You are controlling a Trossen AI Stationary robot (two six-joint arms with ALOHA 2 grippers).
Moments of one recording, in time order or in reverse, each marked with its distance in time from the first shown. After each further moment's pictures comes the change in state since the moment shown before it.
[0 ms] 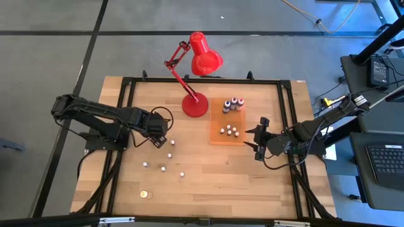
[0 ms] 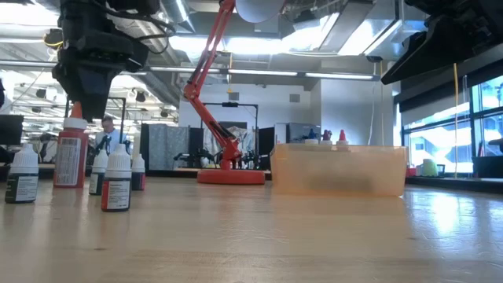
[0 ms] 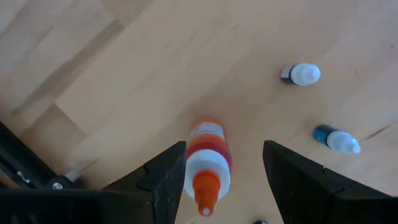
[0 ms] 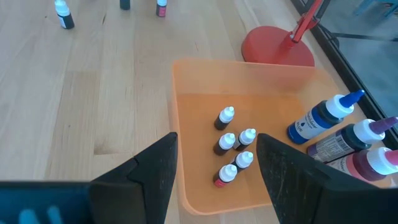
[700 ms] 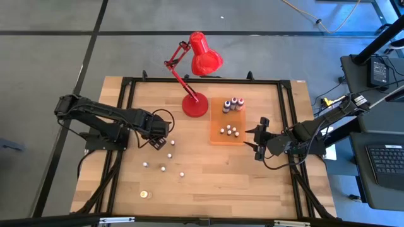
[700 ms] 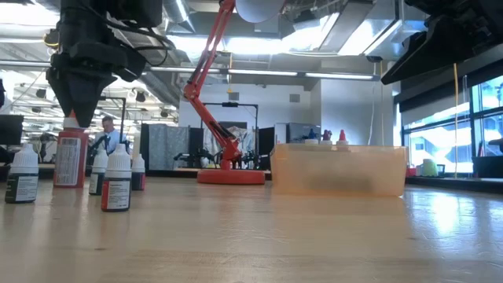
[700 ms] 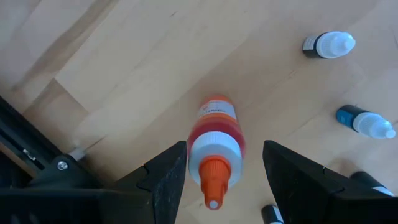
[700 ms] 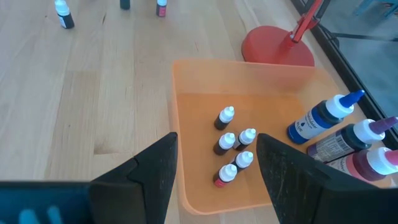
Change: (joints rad) left arm 0.000 0.061 0.000 -0.043 0.051 -0.010; right arm 0.000 0.000 0.000 -0.001 0.000 -0.001
